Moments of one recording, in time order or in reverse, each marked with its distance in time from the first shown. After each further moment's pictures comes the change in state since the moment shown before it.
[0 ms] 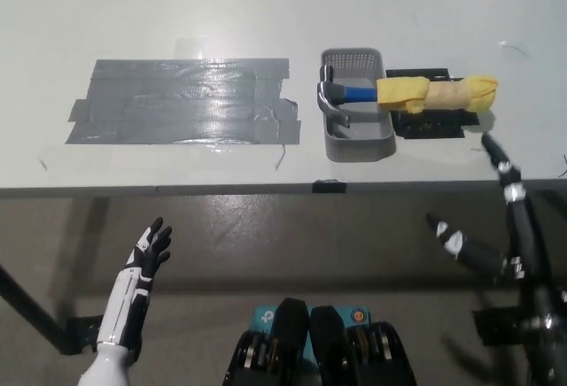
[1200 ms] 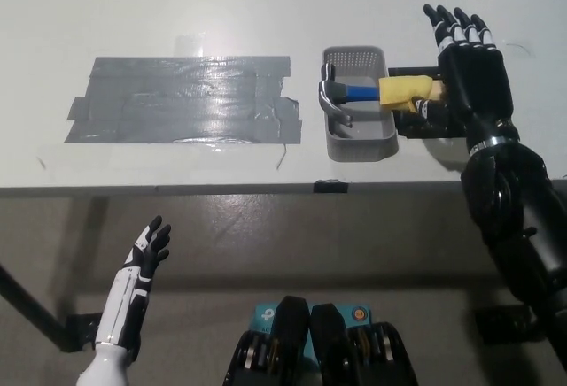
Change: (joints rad) left_arm 0.000 0.002 0.001 -0.014 0.003 -0.006 0.000; right_arm -0.543 -0.108 0.283 0.525 -0.534 0.315 -0.154
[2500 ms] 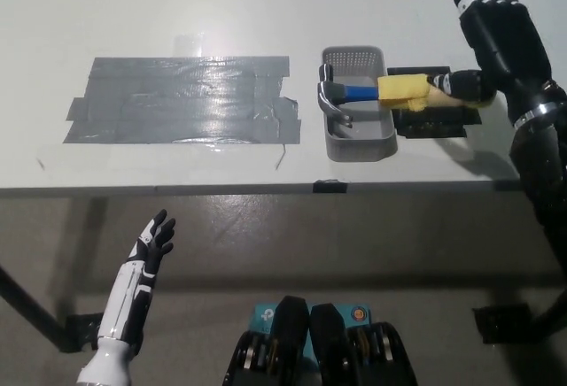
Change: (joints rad) left_arm -0.012 0.009 -0.018 -0.014 0.004 0.001 -0.004; right_arm 0.017 -0.132 -0.007 -0.327 0.147 -0.005 0.272
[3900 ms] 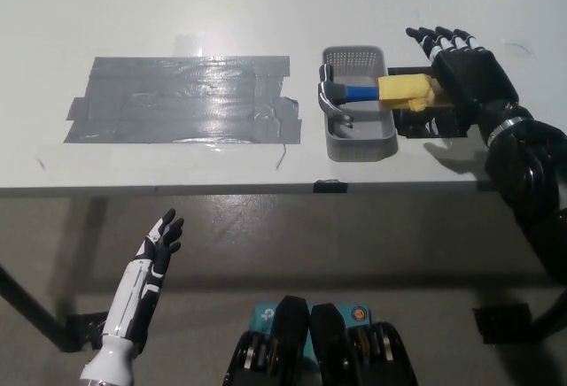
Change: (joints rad) left_arm -0.008 0.009 -0.012 -0.001 -0.004 0.005 -0.024; right_arm -0.056 0.008 0.116 0.246 -0.040 0.003 0.038
